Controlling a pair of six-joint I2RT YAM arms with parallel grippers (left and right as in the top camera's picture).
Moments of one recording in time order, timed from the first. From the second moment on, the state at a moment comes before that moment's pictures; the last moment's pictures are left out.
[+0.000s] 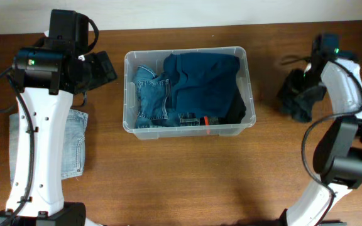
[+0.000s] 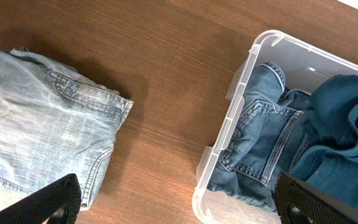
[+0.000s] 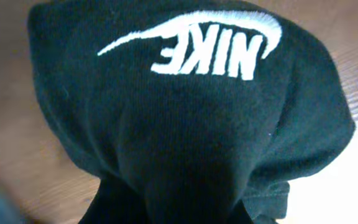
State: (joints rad) left arm -0.13 1.70 2.04 -1.45 -0.20 -0.49; right arm -0.24 2.02 1.70 -1.05 0.02 0.26
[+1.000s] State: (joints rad) left arm -0.13 1.70 2.04 -1.45 -0.20 -0.49; right arm 0.53 2.05 2.15 -1.15 0.01 0.31
